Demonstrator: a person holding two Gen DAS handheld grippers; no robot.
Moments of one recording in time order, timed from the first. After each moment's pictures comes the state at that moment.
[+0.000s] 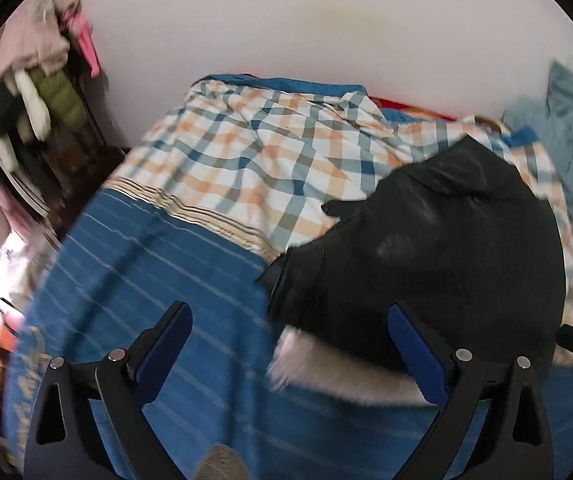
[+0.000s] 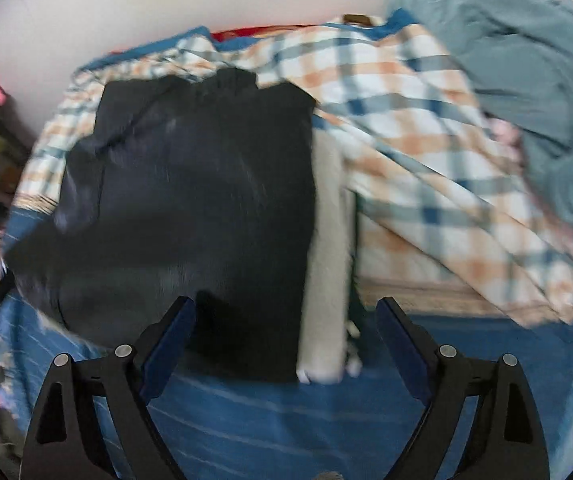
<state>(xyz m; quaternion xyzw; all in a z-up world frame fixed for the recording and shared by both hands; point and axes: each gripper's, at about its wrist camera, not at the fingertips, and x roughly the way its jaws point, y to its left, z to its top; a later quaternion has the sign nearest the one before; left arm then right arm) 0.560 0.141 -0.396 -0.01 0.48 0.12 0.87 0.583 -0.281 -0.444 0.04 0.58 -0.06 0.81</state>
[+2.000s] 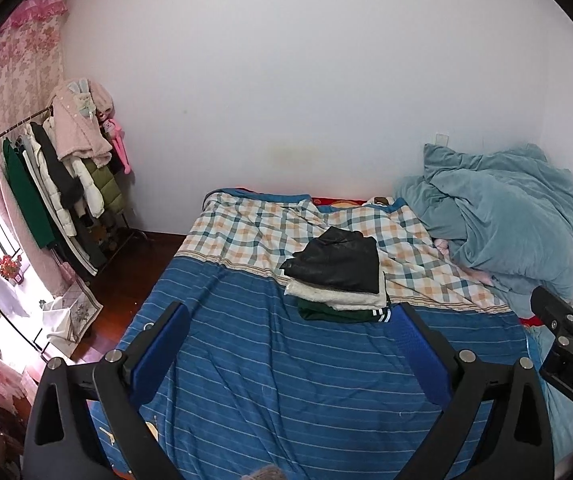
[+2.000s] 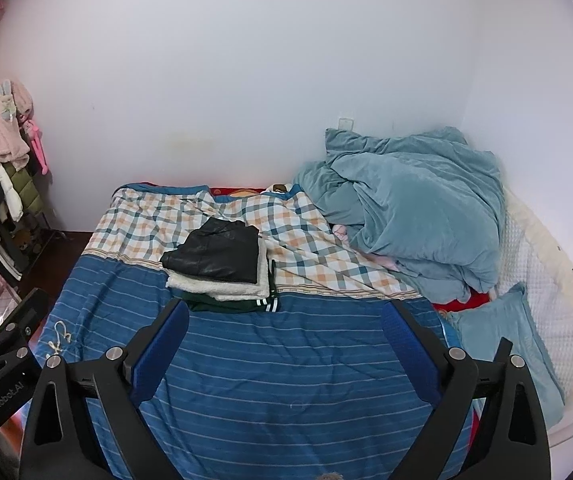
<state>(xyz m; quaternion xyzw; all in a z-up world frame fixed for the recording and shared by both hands) 0.147 0.106 -0.040 0.01 0.33 0.04 0.94 0.004 -0.206 0.058 0.00 0.35 -0.13 0.93</state>
